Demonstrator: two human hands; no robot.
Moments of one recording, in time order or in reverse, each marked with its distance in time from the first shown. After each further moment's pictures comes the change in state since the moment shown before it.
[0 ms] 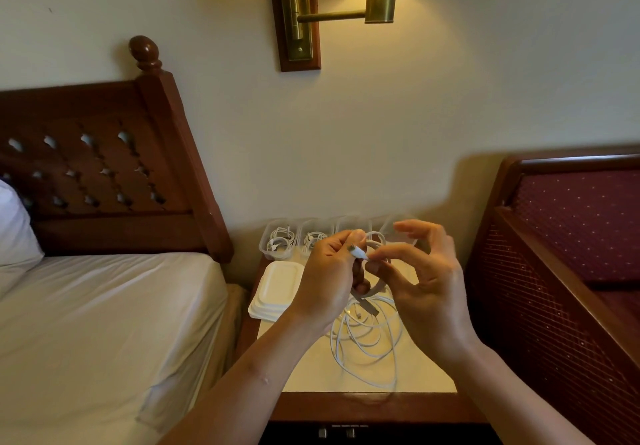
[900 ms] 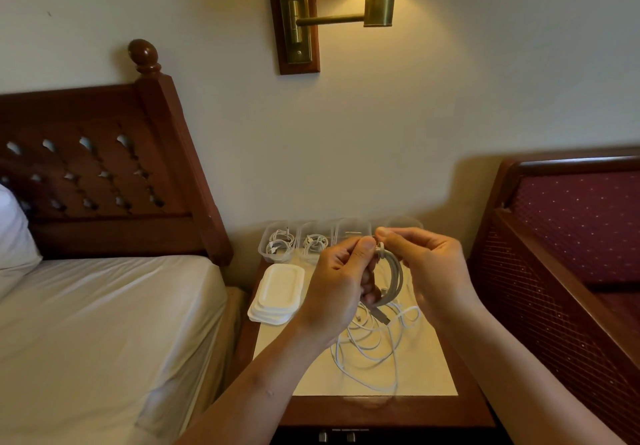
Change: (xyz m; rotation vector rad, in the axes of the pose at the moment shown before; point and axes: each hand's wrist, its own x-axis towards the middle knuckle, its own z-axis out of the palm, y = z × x) left_hand -0.011 0.002 0.008 -0.050 -0.091 0.096; right_hand 0.036 -0.011 -0.004 0.620 -0.026 0.580
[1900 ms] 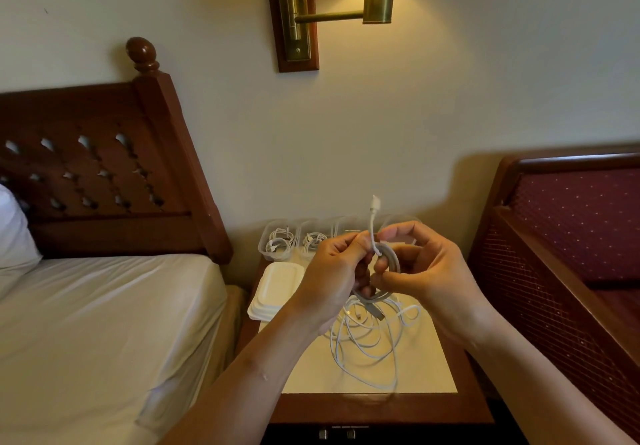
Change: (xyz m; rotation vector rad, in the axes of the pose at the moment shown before) left_hand 0.012 0.003 -0.009 -0.001 -0.057 -0.134; right_hand -0.013 0.000 -0.018 0.054 -0.365 -0.063
